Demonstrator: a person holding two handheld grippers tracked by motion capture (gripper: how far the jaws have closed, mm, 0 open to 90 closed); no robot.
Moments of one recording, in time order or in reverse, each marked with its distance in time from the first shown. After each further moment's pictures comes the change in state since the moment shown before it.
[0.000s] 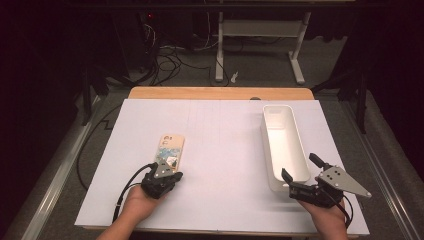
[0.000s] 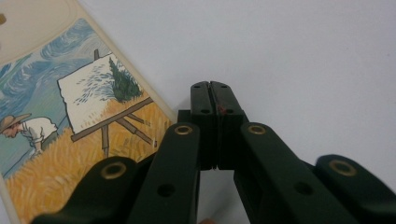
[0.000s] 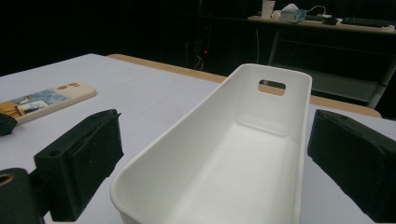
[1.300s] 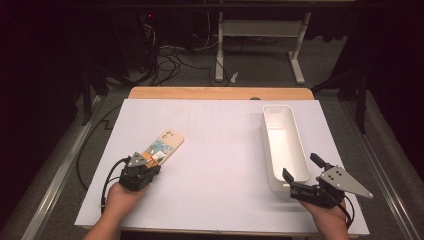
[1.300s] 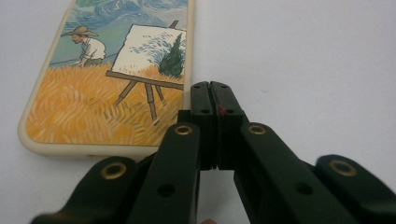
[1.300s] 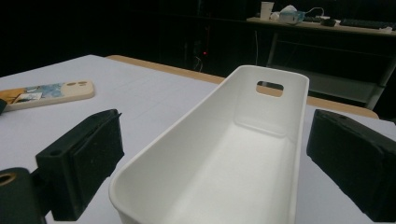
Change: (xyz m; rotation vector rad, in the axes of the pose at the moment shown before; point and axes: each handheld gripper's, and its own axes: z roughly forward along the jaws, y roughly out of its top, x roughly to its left) left arm 0.056 0.017 -0.023 -0.059 0.132 -0.175; right arm -0.001 0.001 -0.002 -0.006 -0.004 -0.002
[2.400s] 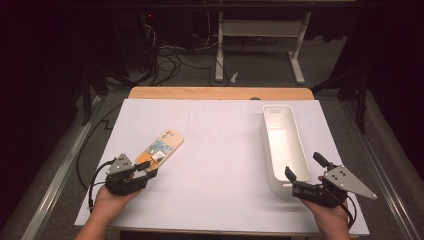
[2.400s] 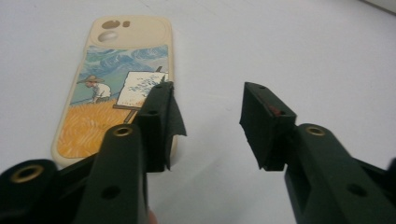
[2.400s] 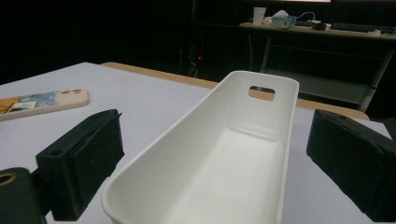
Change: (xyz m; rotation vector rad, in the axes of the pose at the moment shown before) left arm 0.001 0.011 -0.041 -0.103 -0.180 0.021; right arm -0.003 0.002 -0.003 -0.020 -0.022 0.014
